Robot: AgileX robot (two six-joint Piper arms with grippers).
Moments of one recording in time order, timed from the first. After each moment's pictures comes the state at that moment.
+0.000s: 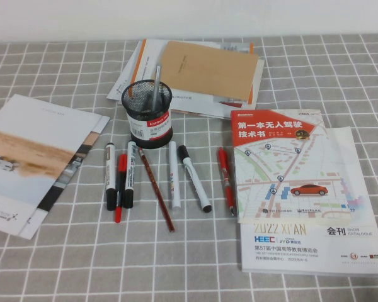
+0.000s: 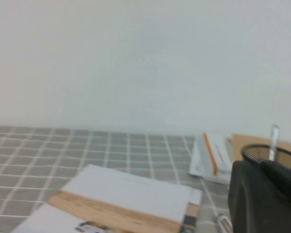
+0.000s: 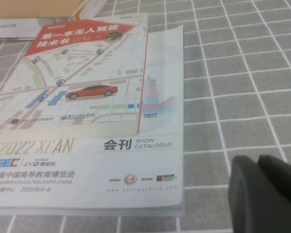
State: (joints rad) right arm 0.05 -0.02 0.03 0.17 0.41 0.03; left arm -0.10 0.18 -0.06 -0.07 -0.10 0.03
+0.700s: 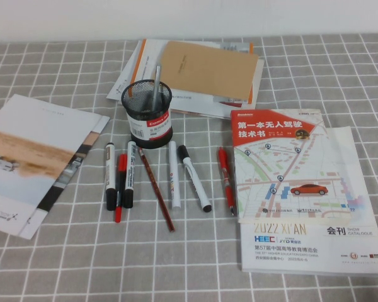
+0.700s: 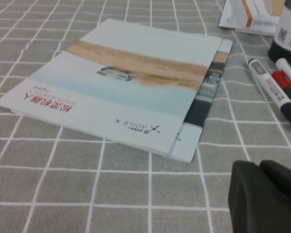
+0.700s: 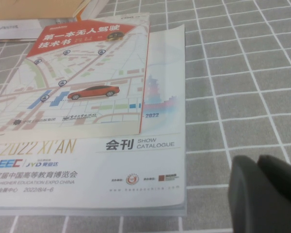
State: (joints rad) right arm 0.05 -0.02 0.03 0.18 0.41 0.03; left arm -0.04 -0.01 0.03 -0.02 0.37 0.03
